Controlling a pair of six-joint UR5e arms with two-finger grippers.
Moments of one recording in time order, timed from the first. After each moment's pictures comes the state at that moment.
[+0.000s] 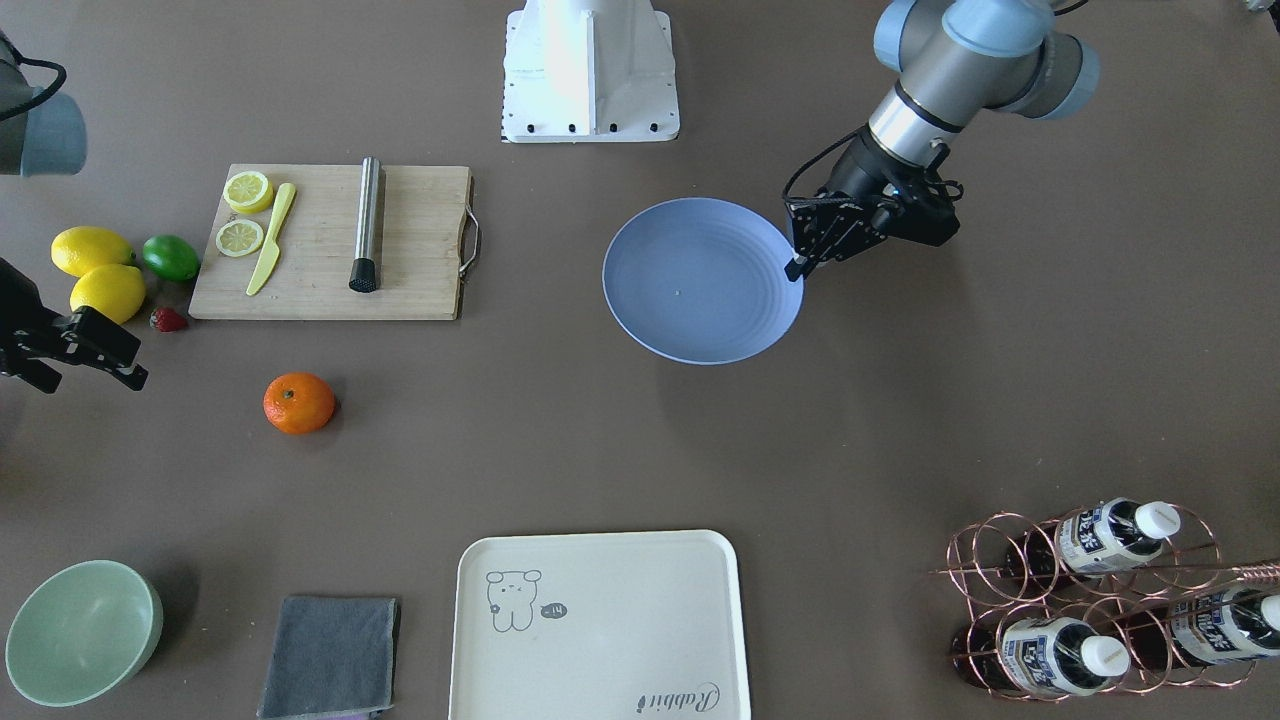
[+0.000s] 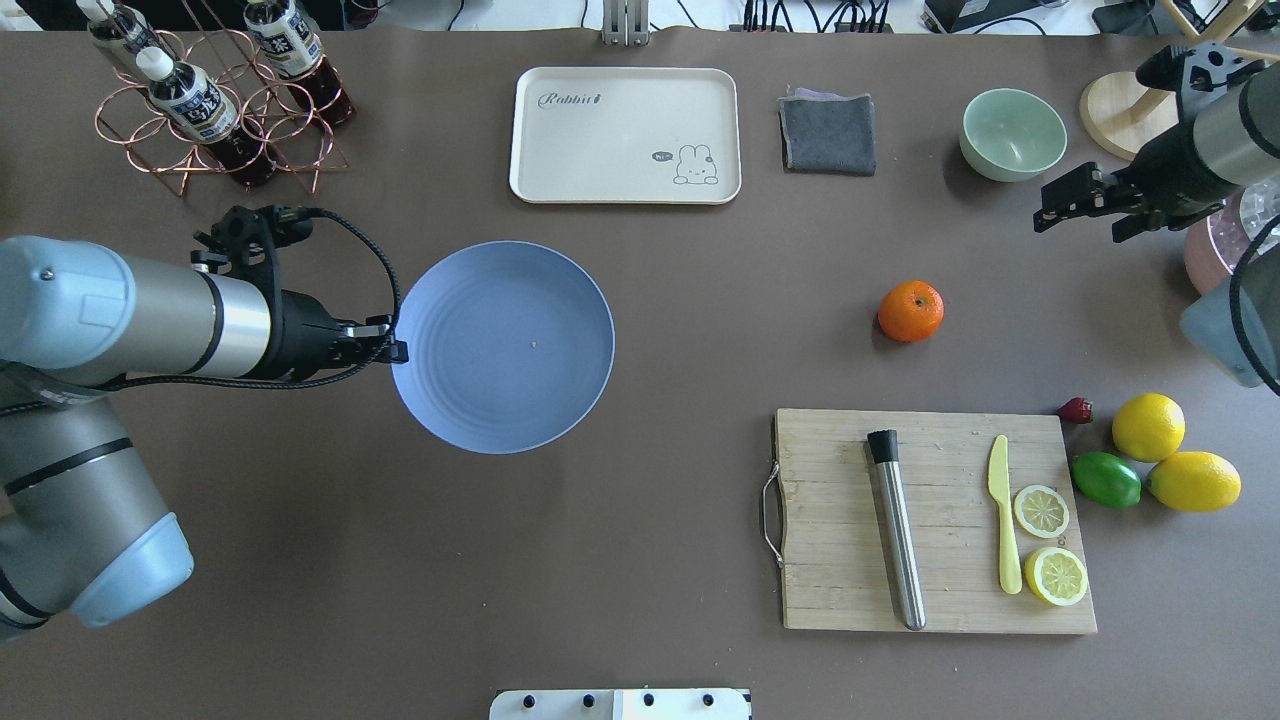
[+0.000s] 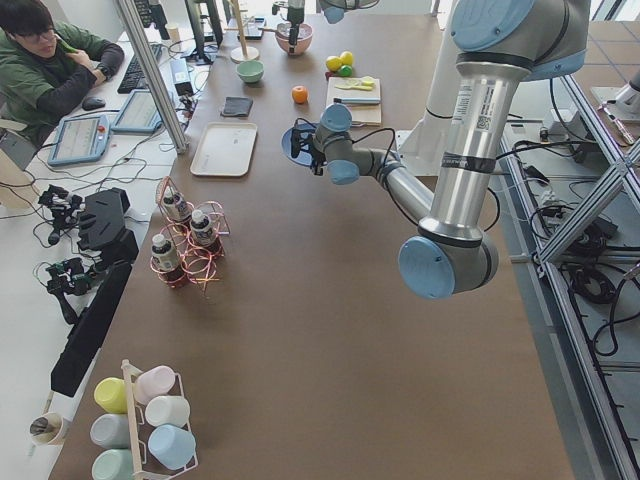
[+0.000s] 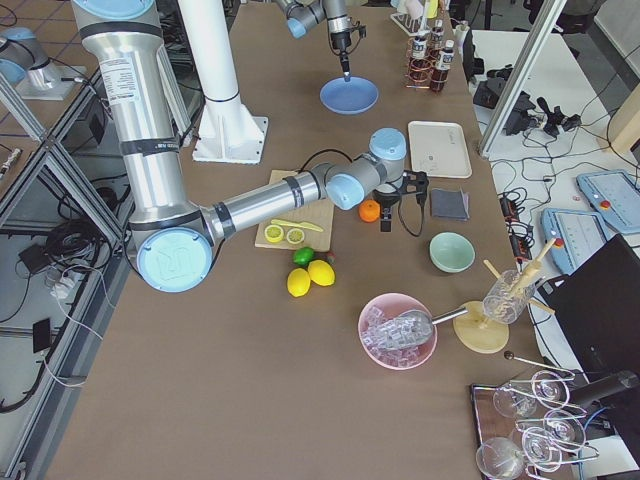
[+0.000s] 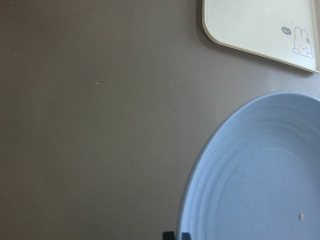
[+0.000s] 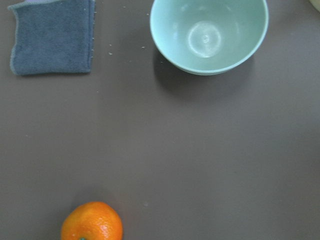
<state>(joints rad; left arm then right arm) -0.61 -1.83 -1.92 -2.15 -1.85 -1.39 1.08 -1.36 1.73 -1.27 2.22 0.86</state>
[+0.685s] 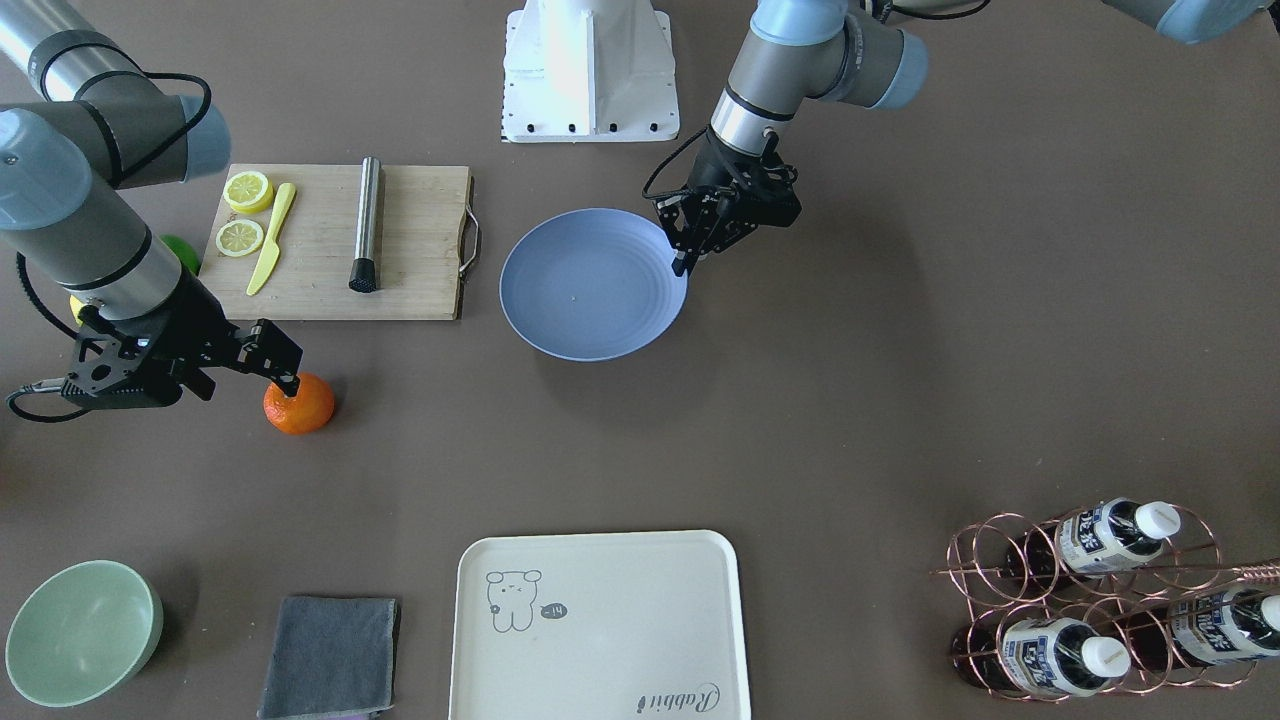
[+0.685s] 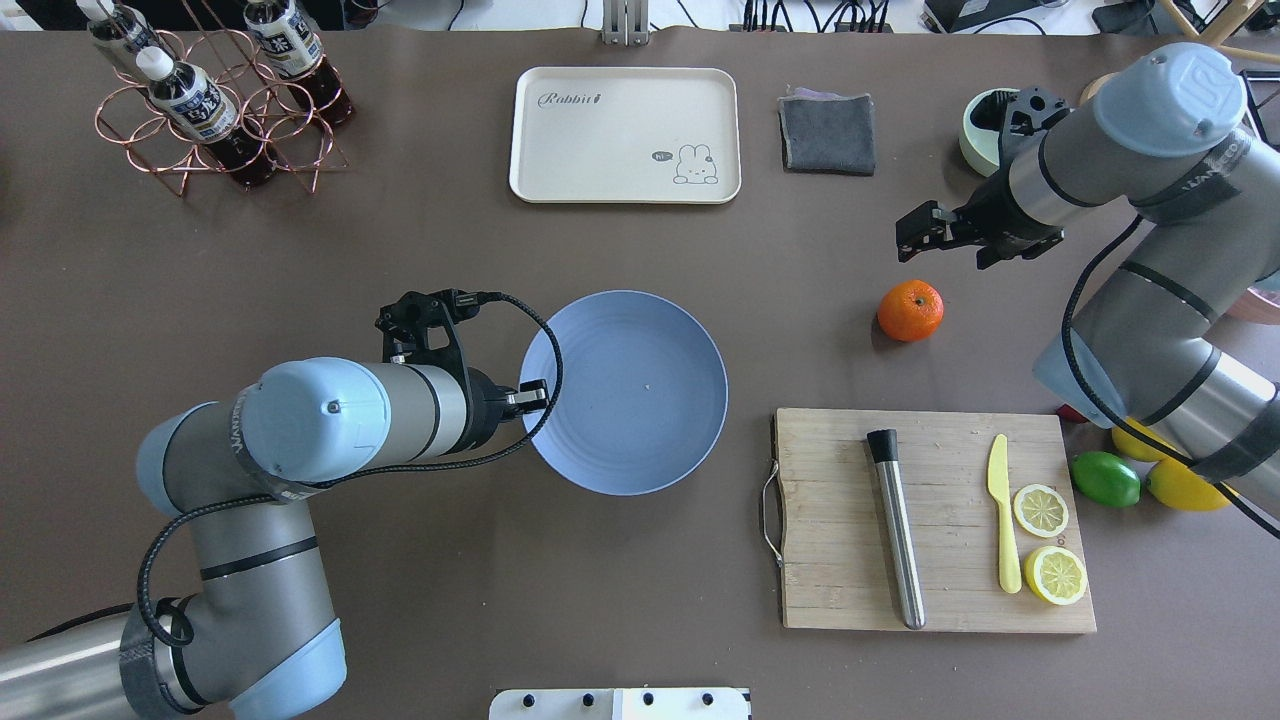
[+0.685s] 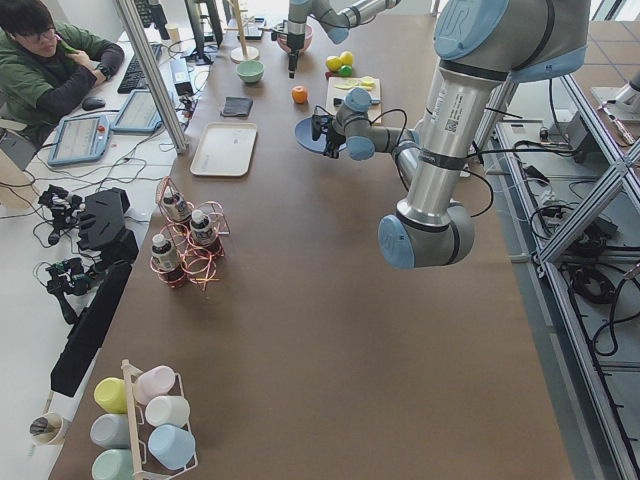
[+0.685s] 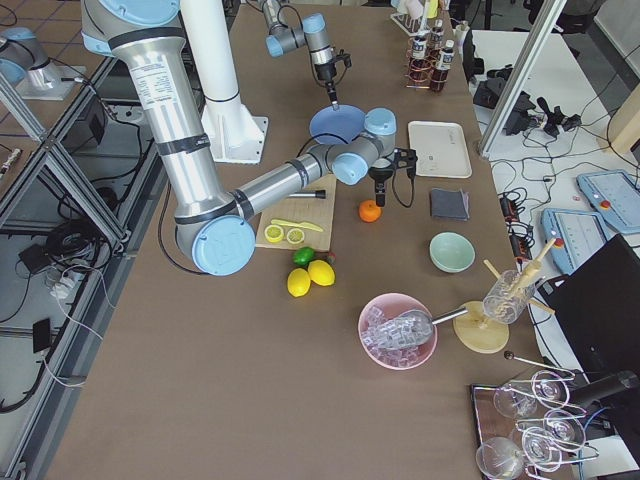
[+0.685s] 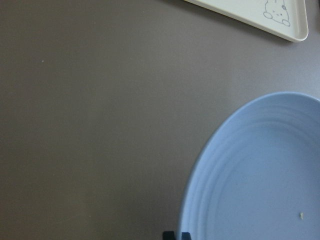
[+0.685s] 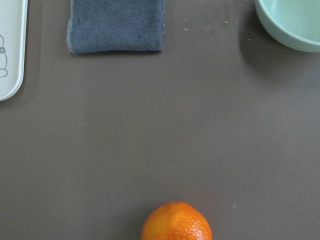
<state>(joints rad) -0.40 -2.01 -1.82 -2.00 -1.60 -1.50 0.89 -1.25 1.70 -1.27 2.09 1.00</state>
